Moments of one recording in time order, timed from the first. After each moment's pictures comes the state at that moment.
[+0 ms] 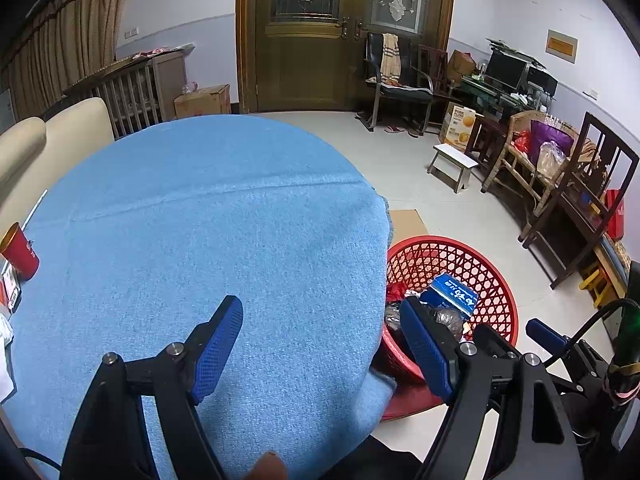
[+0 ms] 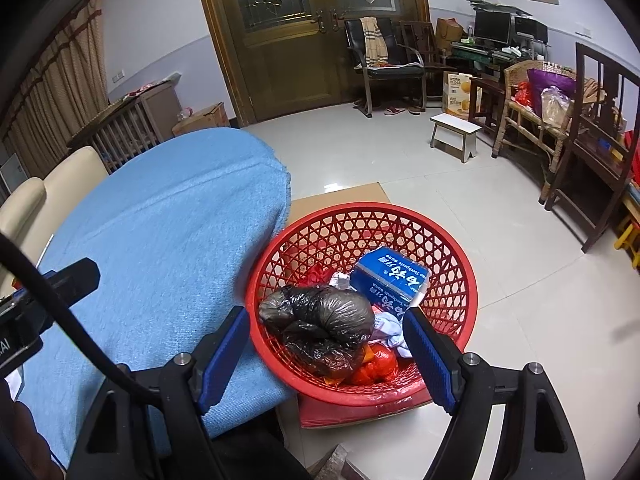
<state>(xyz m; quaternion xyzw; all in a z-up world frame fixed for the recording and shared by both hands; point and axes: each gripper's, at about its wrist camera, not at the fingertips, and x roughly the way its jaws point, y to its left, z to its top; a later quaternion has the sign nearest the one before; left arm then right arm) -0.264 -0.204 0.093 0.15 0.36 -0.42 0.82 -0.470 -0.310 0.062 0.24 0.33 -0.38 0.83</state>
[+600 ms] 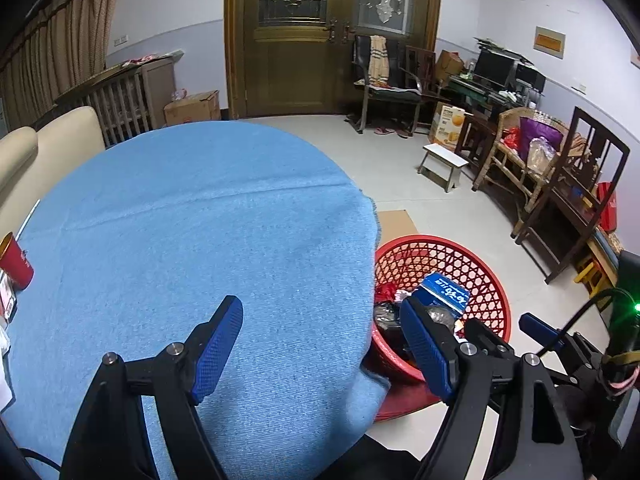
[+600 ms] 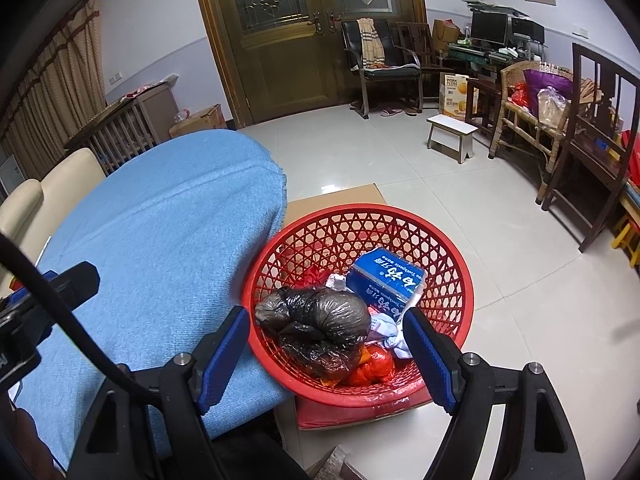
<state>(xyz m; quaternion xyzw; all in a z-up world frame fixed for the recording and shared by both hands) -0.271 -0.203 0.095 0.16 0.35 -0.44 0.81 -0.471 -0.311 0.062 0.24 0.32 -0.39 0.83</state>
